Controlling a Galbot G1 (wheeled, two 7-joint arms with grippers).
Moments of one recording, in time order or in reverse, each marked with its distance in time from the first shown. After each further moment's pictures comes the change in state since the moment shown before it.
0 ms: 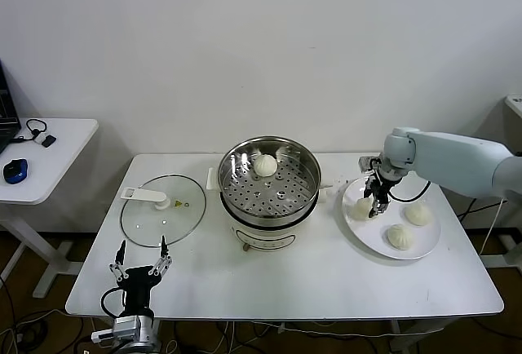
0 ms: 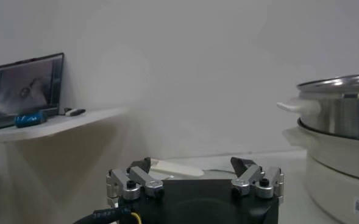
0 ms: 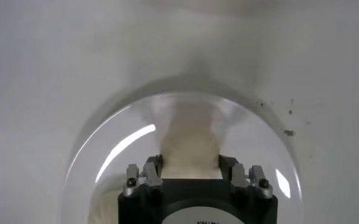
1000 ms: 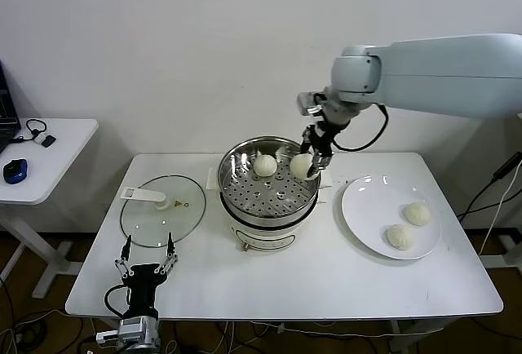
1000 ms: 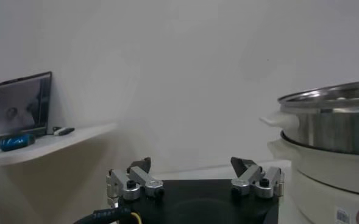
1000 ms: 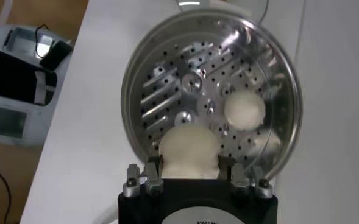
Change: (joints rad) left arm 0.021 0.012 0.031 -0.042 0.049 -0.017 -0.004; right arm 0.508 0.225 -0.138 0.398 0.371 -0.101 0.031
